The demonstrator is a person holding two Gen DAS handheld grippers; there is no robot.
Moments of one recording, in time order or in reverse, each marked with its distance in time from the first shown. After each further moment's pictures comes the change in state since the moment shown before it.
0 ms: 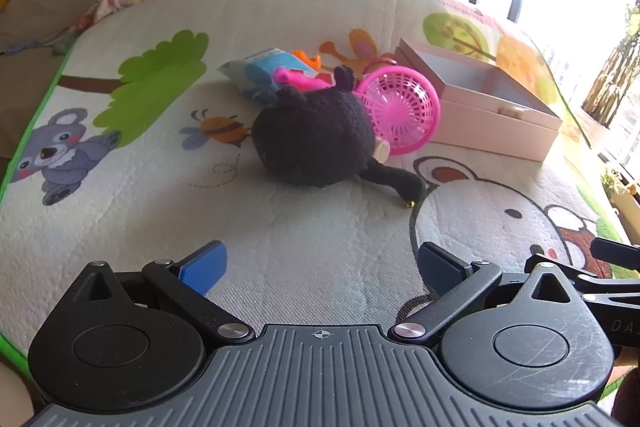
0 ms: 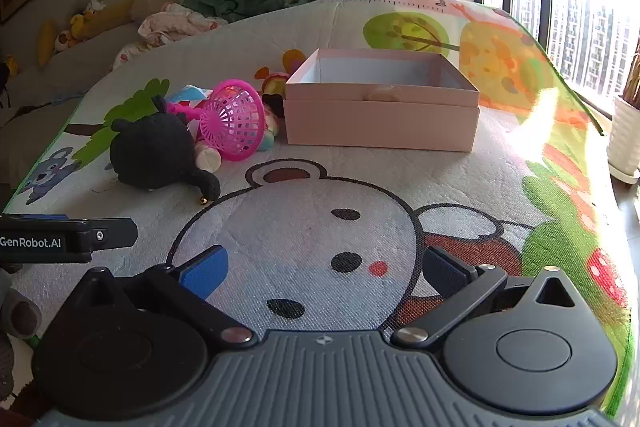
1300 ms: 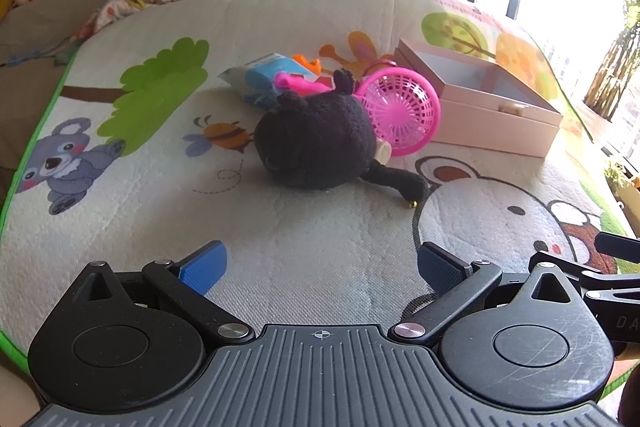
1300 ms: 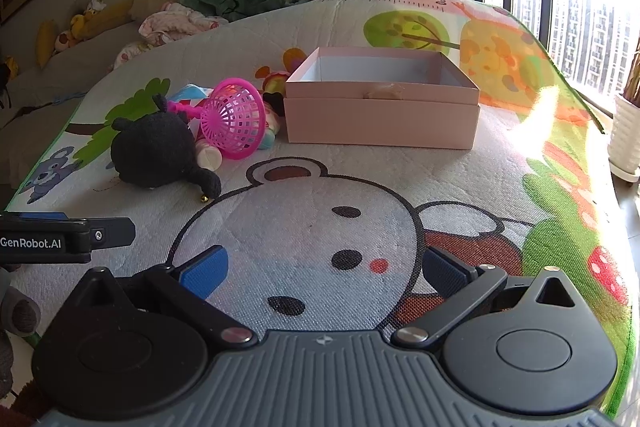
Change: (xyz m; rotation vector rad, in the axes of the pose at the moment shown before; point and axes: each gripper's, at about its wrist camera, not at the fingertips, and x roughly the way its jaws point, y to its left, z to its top) left arm -0.003 -0.001 0.000 0.033 -0.012 0.014; right arm -0.002 -0.001 -0.001 -0.002 0.000 0.005
